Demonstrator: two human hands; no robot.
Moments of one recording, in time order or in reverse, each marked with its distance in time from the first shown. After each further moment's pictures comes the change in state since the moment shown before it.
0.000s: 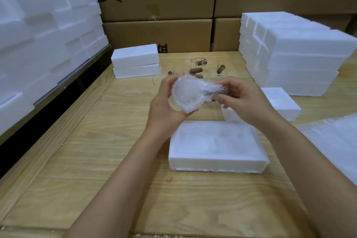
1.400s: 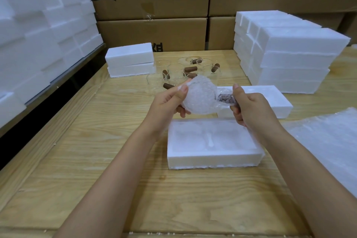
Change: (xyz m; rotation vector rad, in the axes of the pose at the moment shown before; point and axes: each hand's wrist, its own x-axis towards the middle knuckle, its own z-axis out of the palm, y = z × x) left_hand 0.004 0.022 0.003 -0.494 -0.316 -0.340; right_hand -0.026 0.011 -0.006 0.115 0.256 0.373
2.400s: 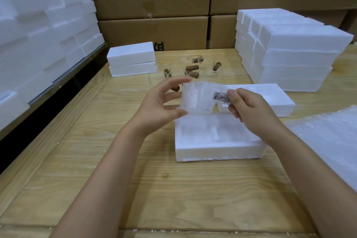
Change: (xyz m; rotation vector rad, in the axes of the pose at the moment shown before) left_hand -0.010 0.013 -0.023 0.192 -0.073 0.073; right_hand -0.002 0.003 -0.003 -0.253 -0.129 -0.209
